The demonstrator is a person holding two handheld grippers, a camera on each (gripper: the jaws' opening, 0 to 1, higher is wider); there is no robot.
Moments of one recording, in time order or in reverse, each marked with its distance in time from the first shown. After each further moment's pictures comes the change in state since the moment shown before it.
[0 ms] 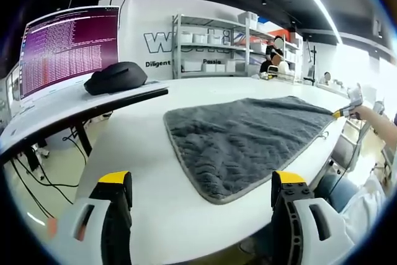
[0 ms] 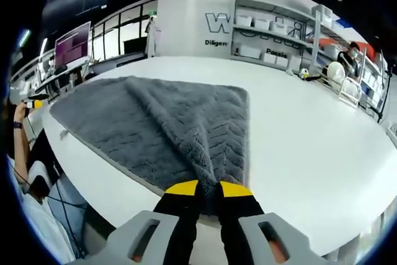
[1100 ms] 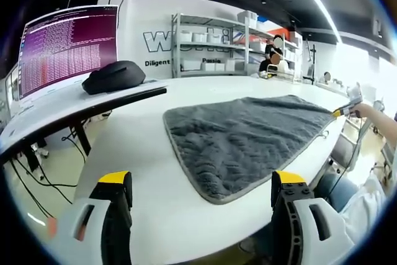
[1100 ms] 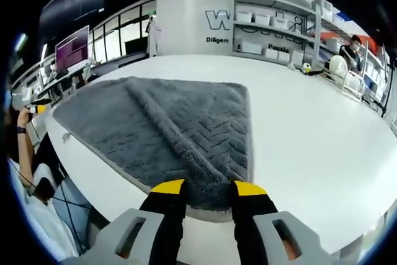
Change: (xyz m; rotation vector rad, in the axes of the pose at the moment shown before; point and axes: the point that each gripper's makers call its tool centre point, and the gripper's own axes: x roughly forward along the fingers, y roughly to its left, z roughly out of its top) left arm 0.002 -0.001 -0.001 0.001 0.006 -0.002; right arm 0.000 -0.002 -0.002 0.025 0.023 0.038
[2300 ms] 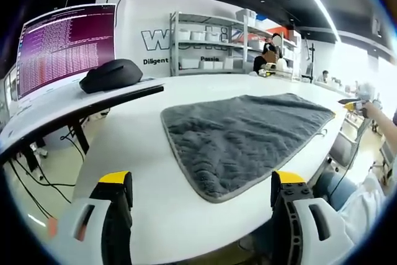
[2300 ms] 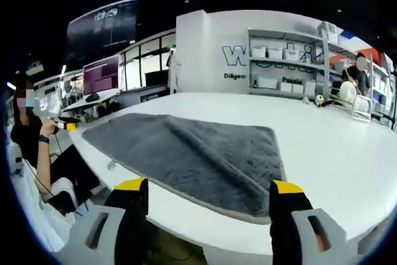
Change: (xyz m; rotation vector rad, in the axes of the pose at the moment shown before) left arm -0.001 -0.004 -0.002 0.005 0.014 -0.012; right arm -0.064 0.088 0.042 -0.019 -0.273 0.131
